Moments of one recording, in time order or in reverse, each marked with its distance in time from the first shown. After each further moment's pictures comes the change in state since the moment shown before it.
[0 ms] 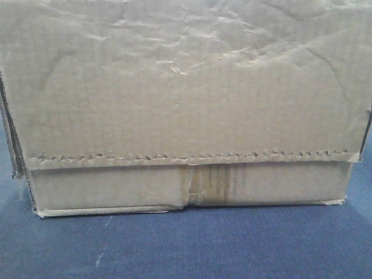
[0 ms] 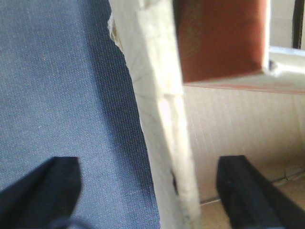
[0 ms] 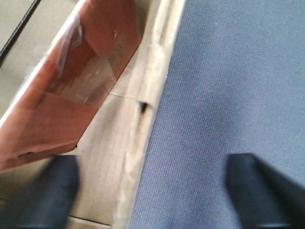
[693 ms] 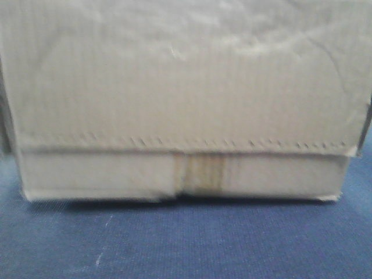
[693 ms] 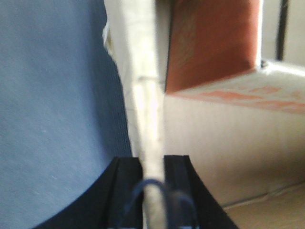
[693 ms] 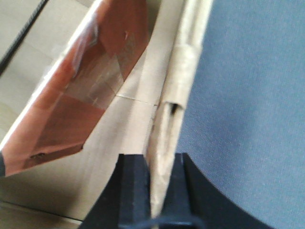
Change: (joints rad) left arm -0.006 -0.057 -0.054 0.014 0.015 -0.055; right arm 0.004 -0.030 -0.008 0.026 -0.002 0.008
